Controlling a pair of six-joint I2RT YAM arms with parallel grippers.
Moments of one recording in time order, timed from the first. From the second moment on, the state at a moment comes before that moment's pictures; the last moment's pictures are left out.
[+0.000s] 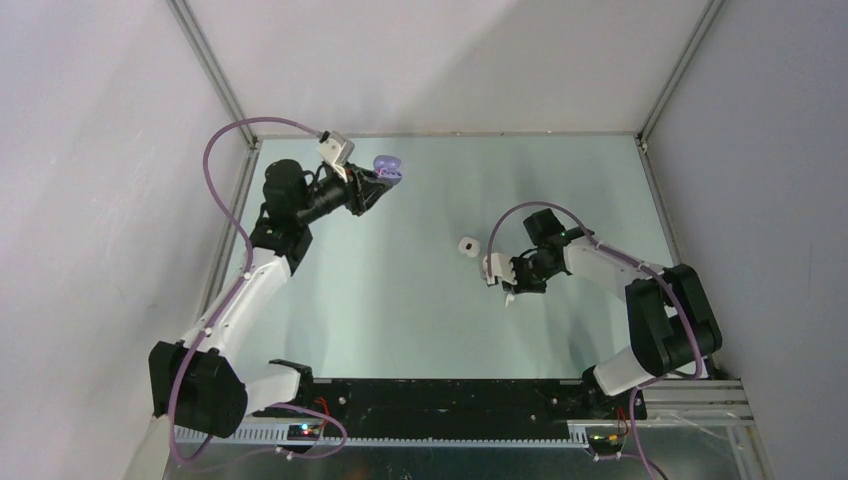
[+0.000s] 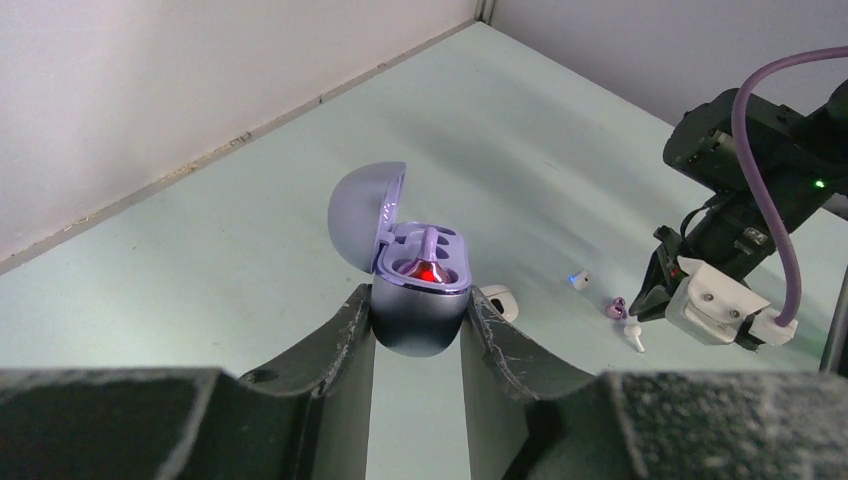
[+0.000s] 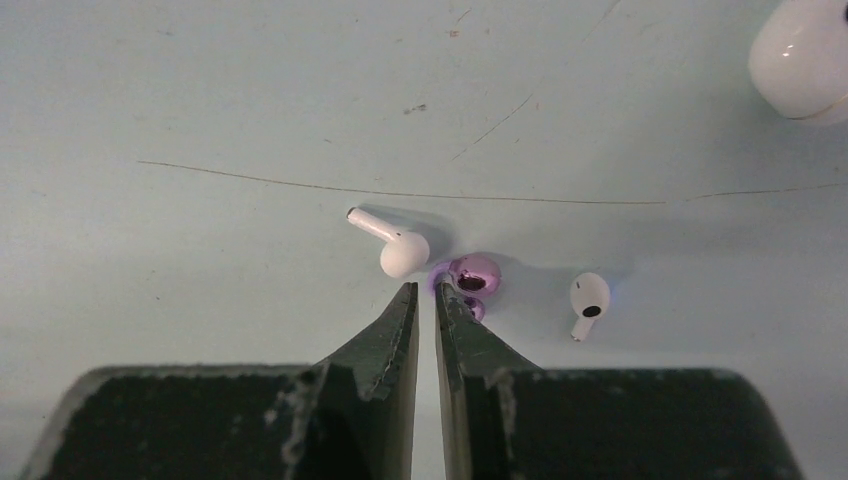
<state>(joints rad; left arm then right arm) -0.22 1.19 0.96 0.15 0.64 -0.06 0.38 1.51 0.86 -0.65 -0.48 -1.31</state>
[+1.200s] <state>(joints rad) -0.22 1.19 0.96 0.15 0.64 -0.06 0.43 1.60 0.87 -0.47 -0.35 -1.15</state>
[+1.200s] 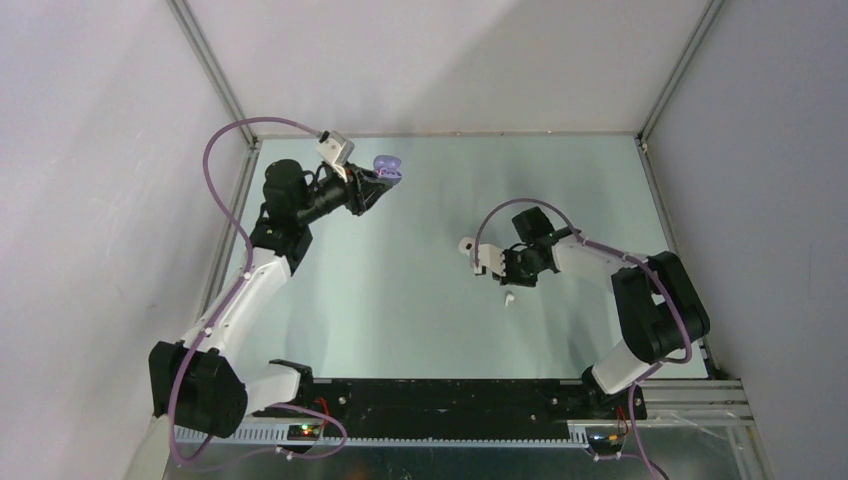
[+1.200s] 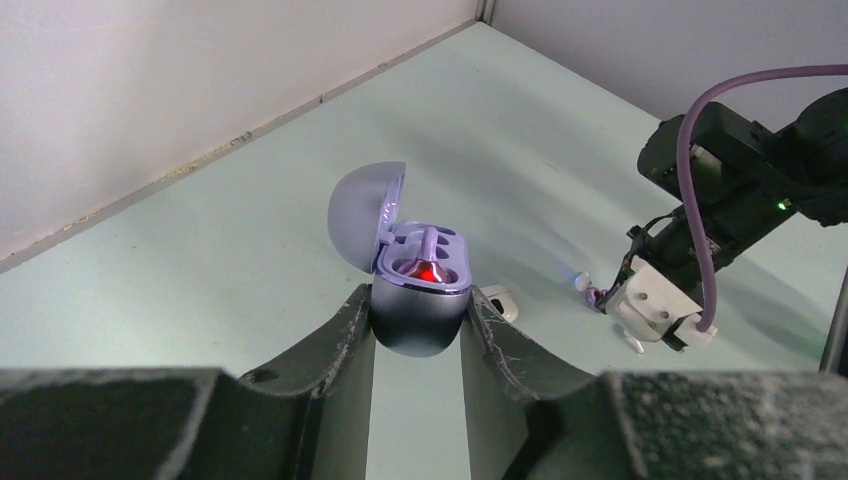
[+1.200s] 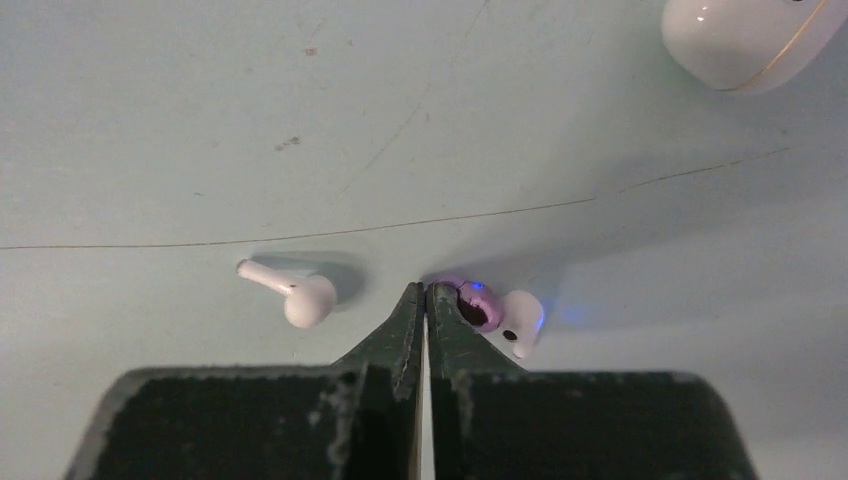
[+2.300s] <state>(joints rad) -0.25 1.31 1.17 -0.36 1.18 0.82 0.37 1.77 1.88 -1.53 -1.34 -1.48</state>
